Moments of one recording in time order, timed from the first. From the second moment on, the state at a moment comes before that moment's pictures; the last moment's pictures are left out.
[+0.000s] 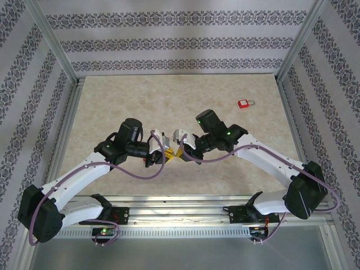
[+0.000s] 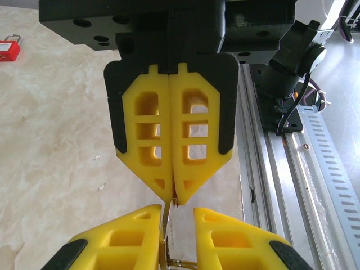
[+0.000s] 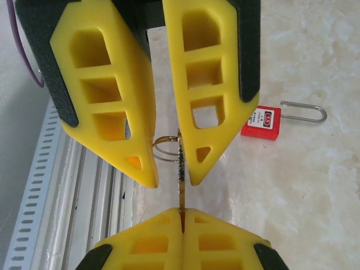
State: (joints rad) left arm -0.56 1.12 0.79 -0.32 0.79 0.46; right arm 0.70 1.35 1.06 -0.64 -0.73 -0.50
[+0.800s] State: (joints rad) left arm -0.56 1.00 0.66 -0.15 0.77 0.28; right arm 0.69 1.30 1.02 -0.54 -0.64 -0.31
